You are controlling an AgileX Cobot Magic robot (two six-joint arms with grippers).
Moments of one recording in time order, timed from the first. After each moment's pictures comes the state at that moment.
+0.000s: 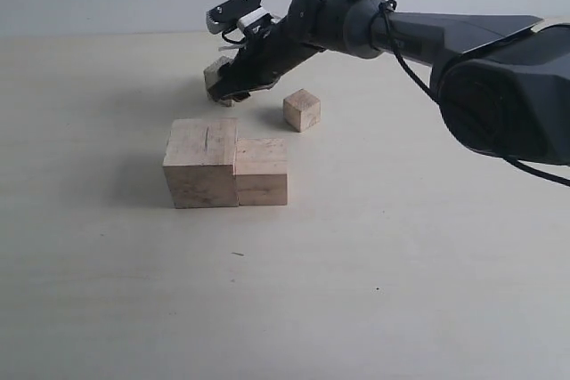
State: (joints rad) left arm 0.02 0.01 0.00 -0.07 0.37 -0.06; right arm 0.64 2.62 -2.16 0.49 0.56 -0.63
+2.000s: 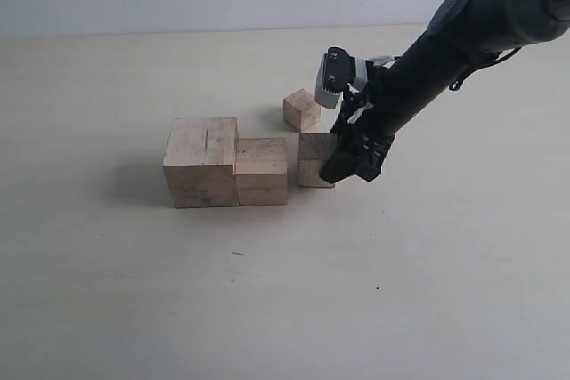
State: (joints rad) left arm 0.02 0.01 0.00 -0.07 0.37 -0.06; right arm 0.42 2.17 -1.35 0.78 0.84 -1.63
